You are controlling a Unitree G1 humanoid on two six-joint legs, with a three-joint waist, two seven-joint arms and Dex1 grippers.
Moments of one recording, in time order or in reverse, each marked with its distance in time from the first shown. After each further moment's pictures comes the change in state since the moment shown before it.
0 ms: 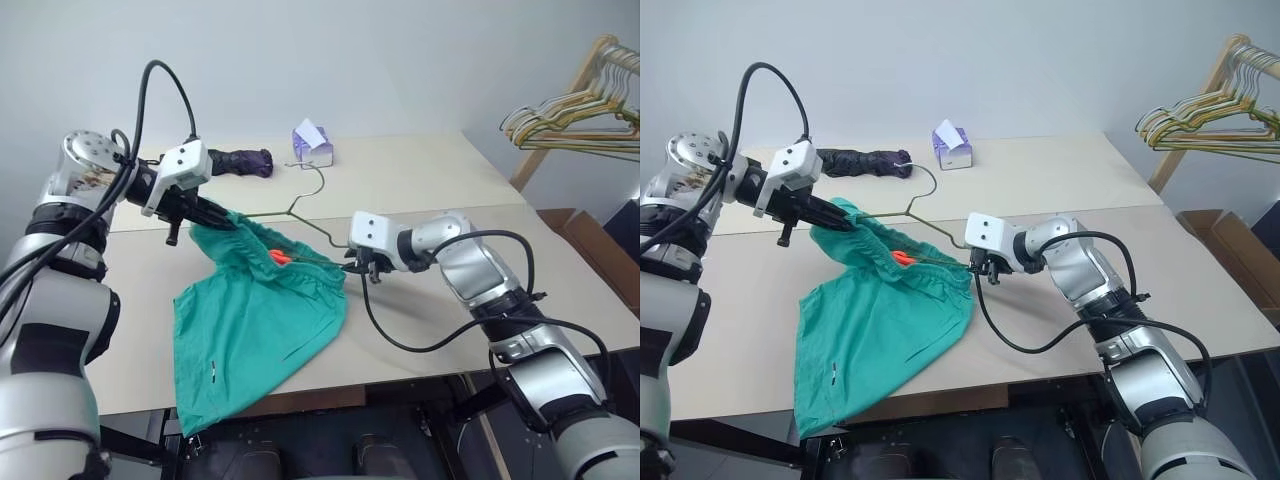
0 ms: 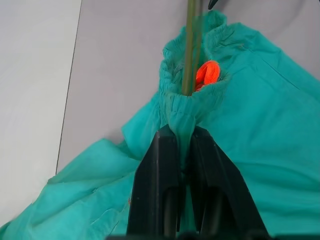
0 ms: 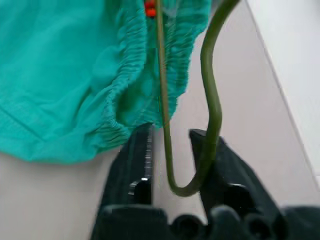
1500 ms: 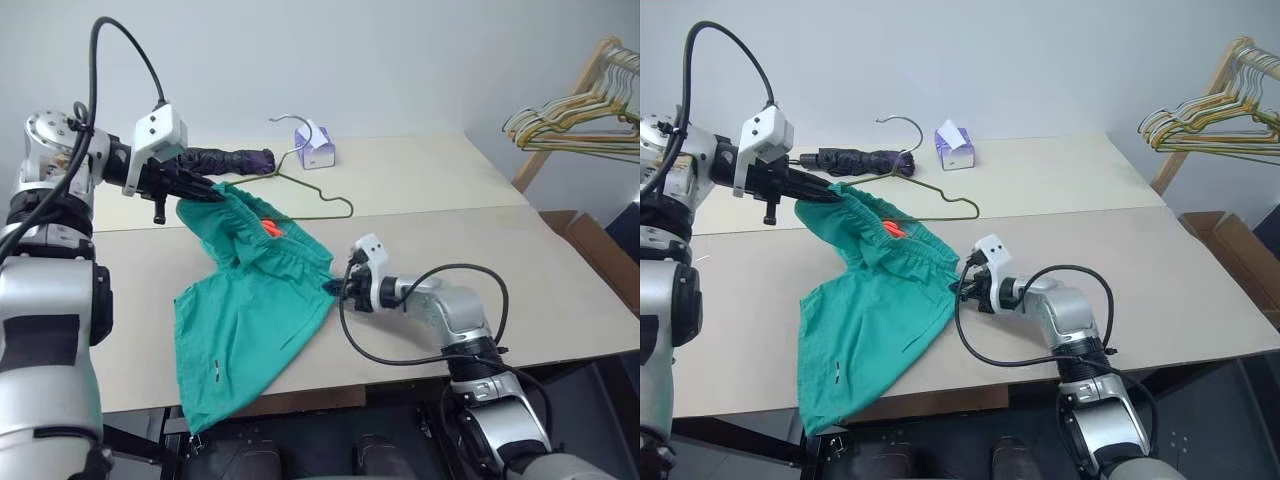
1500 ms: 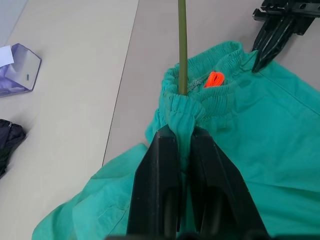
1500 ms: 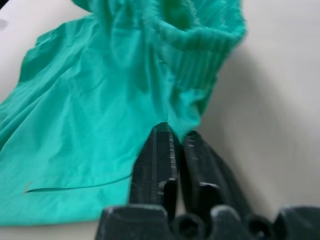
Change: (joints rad) left arm -0.065 -0.025 0.347 0.098 0.257 -0.019 0.001; right arm 0.249 0.290 -0.296 -0.044 0.393 0.494 -0.389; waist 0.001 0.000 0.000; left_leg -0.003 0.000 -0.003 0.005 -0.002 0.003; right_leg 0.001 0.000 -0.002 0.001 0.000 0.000
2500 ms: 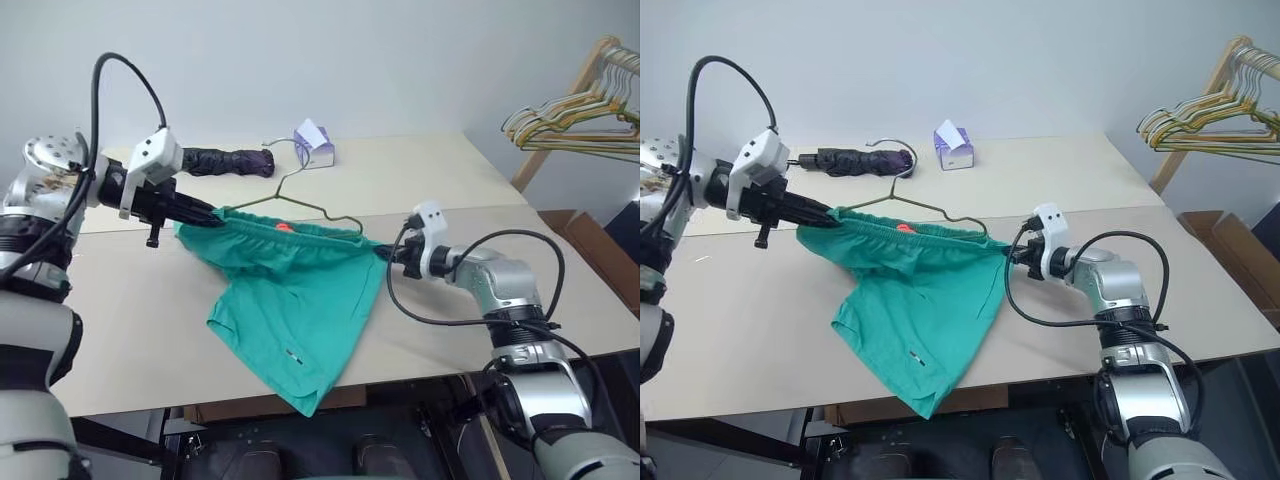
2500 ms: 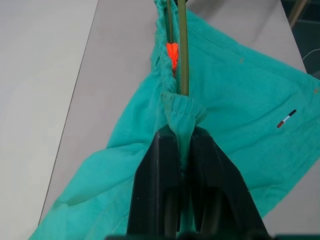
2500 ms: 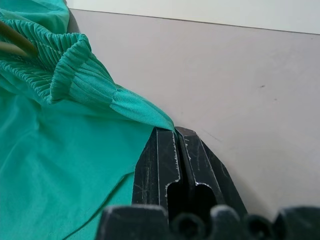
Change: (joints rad) left arm 0.161 0.179 -0.380 -0.323 -0.505 0.148 0.002; right arm -0.126 -0.216 -0.104 0.233 0.021 -0.150 0.010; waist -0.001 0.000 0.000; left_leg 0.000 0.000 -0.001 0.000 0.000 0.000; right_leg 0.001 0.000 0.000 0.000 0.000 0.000
